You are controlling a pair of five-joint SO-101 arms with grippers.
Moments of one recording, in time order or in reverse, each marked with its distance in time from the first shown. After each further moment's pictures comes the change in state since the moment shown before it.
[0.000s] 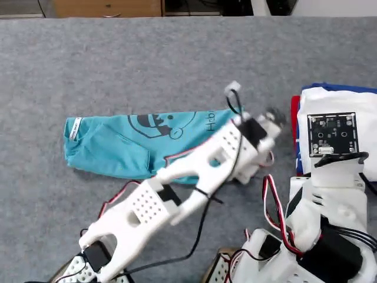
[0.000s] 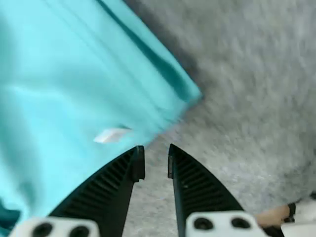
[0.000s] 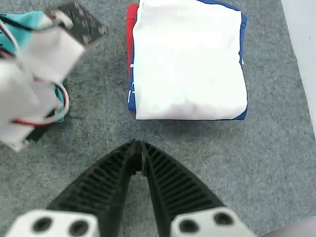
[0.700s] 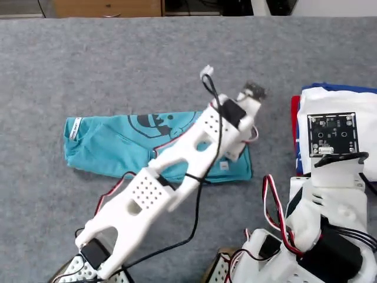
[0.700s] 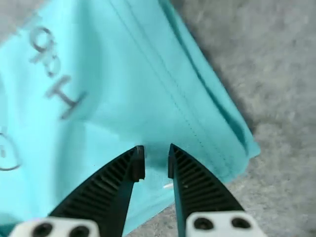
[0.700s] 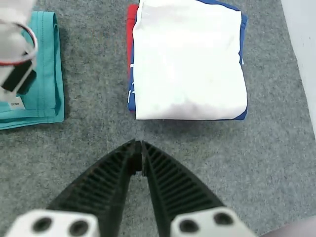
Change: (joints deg) left arm -5.7 10.2 -10.8 -1.1 0.4; right arm 0.0 0.0 0.0 0.0 0.0
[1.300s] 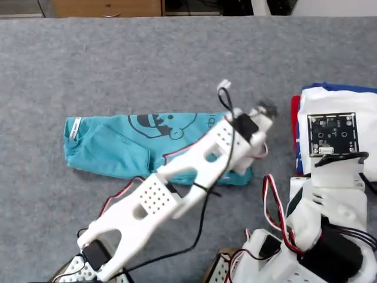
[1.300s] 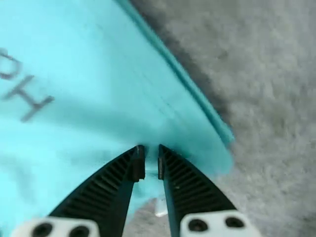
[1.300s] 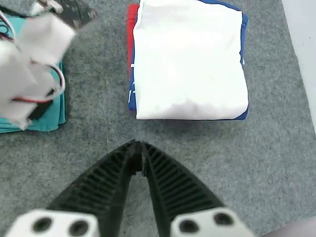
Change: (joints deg) left arm 2.5 1.7 -3.3 1.1 0.0; right arm 0.0 0.0 1.0 0.0 0.0
